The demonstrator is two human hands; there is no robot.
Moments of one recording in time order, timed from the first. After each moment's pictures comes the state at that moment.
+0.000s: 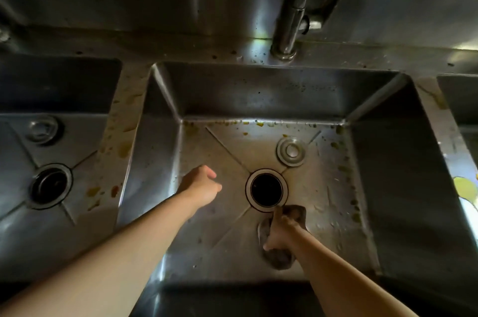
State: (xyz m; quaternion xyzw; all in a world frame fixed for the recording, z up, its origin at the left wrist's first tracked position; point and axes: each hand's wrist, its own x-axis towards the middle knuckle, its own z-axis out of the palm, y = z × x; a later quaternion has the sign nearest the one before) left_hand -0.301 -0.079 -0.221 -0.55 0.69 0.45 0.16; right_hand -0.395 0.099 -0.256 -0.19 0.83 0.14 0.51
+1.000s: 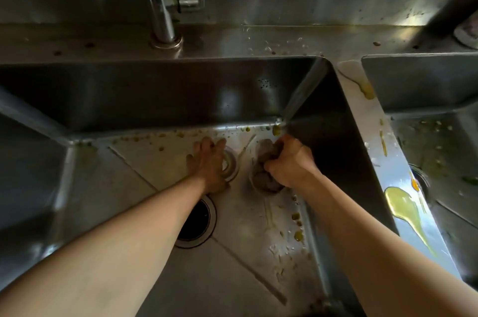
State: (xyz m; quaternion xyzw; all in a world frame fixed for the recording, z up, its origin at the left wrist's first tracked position) left_hand -0.509 -0.011 -0.298 -0.29 0.91 0.20 0.21; right_hand -0.601 0.121 -0.201 -0.13 0.93 -0.16 0.32
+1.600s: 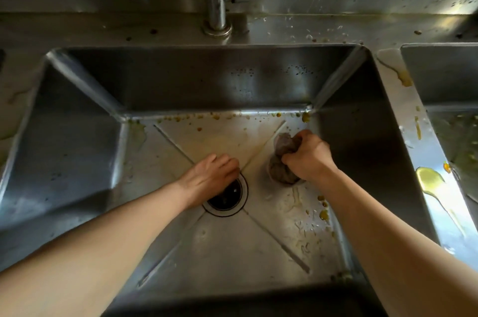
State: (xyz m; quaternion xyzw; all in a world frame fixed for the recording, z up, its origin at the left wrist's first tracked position) left_hand -0.404 -0.030 -0.267 0.07 0.99 -0.06 0.12; right_hand -0.561 0.114 -0.189 -0.16 0.92 -0.15 0.31
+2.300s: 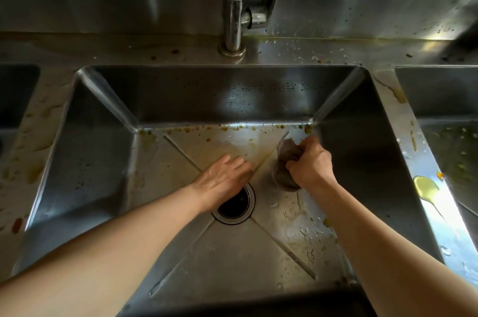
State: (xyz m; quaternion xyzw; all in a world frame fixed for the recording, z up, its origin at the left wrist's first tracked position) left_hand -0.406 -0.030 -0.227 0.07 0.99 0.02 0.09; right_hand -0.536 0.104 -0.183 -0.09 0.93 -0.23 0.27
